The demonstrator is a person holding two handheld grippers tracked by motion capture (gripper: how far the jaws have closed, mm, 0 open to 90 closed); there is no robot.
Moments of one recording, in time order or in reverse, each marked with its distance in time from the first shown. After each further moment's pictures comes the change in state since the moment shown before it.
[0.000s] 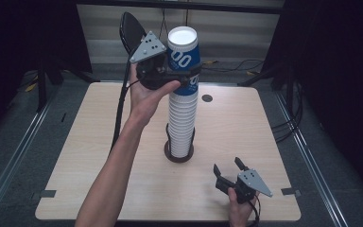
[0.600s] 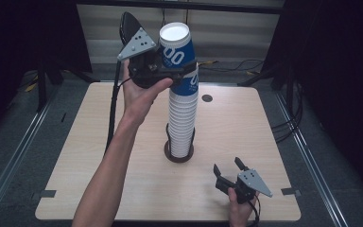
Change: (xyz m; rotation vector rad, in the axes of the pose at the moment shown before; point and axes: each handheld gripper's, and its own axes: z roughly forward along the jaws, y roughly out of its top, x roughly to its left) left arm 0.005 0.006 -0.017 -0.022 -0.020 -0.031; right arm 0.000 0.000 0.000 -0.001 -0.004 -0.002
